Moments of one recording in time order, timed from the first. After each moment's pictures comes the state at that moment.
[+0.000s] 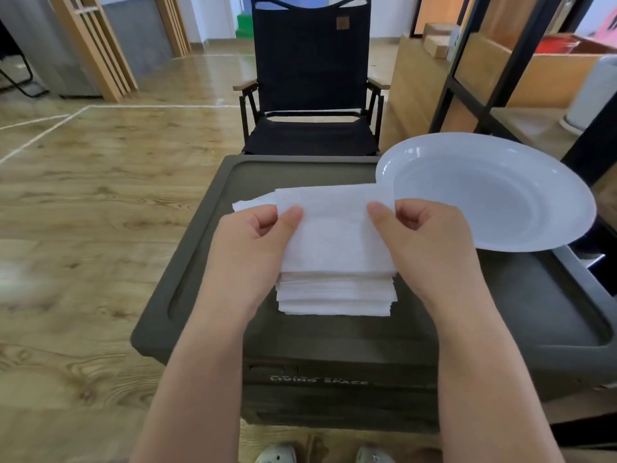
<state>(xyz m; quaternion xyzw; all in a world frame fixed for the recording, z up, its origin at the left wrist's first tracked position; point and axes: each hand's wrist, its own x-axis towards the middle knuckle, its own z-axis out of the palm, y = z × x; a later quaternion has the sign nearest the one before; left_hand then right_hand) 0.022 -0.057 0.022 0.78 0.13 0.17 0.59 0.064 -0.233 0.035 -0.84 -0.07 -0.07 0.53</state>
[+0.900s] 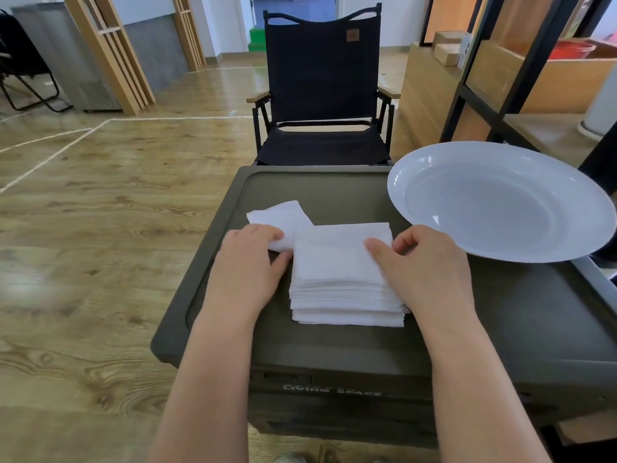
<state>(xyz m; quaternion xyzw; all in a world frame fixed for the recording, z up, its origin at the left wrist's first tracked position) 0.036 -0.024 -0.002 0.95 0.14 0.19 0.19 0.074 -0.224 0.011 -0.91 0.03 -0.08 0.40</state>
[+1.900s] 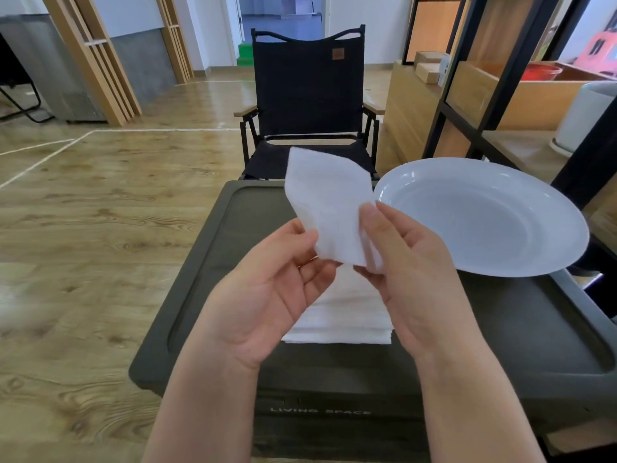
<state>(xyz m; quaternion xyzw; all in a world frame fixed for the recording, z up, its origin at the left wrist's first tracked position) 0.010 -0.069 0.052 0.42 0.01 -0.05 0.91 0.049 -0.215 0.050 -0.68 -0.08 0.04 0.73</state>
